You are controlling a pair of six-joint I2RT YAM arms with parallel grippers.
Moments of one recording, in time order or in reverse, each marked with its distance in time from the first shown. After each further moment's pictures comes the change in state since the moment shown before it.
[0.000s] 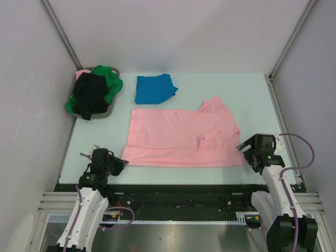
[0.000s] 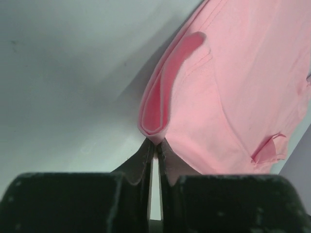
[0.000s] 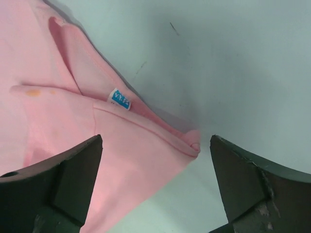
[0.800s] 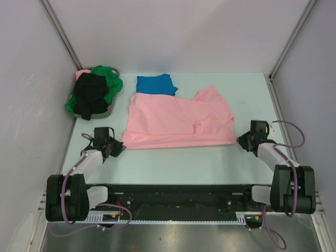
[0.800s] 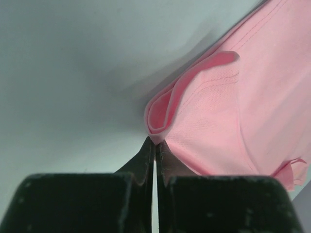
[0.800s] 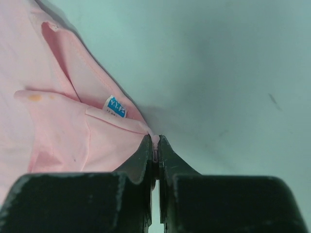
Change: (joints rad) left arm 0.105 0.771 0.232 0.418 -0.034 0.058; right arm 0.029 0.468 0.093 0.457 -0.054 0.055
